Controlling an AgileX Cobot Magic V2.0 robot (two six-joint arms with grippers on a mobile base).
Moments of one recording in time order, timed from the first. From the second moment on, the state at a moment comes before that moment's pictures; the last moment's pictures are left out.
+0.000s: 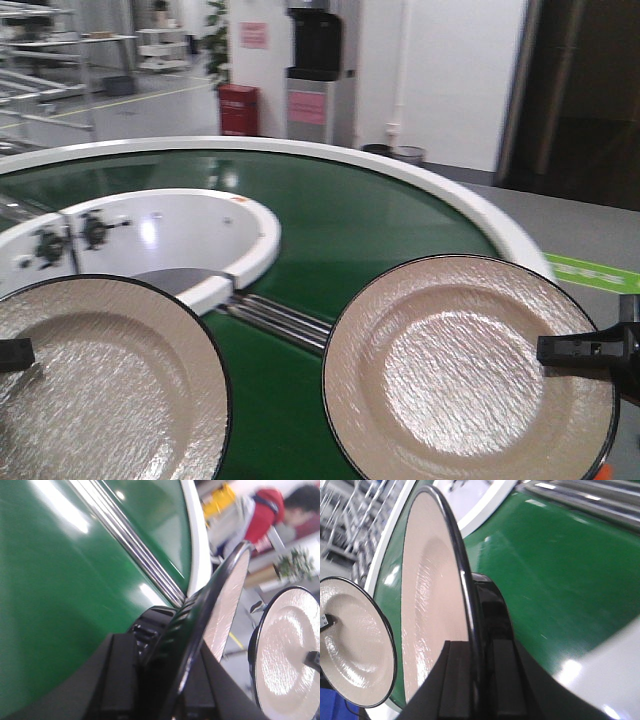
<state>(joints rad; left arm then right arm) 0.41 1.19 -0.90 -1.24 1.08 0.54 -0.33 1.32 -1.02 1.22 1.17 -0.68</state>
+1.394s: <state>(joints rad) 0.41 1.19 -0.90 -1.24 1.08 0.54 -0.33 1.32 -1.02 1.22 1.19 -0.68</state>
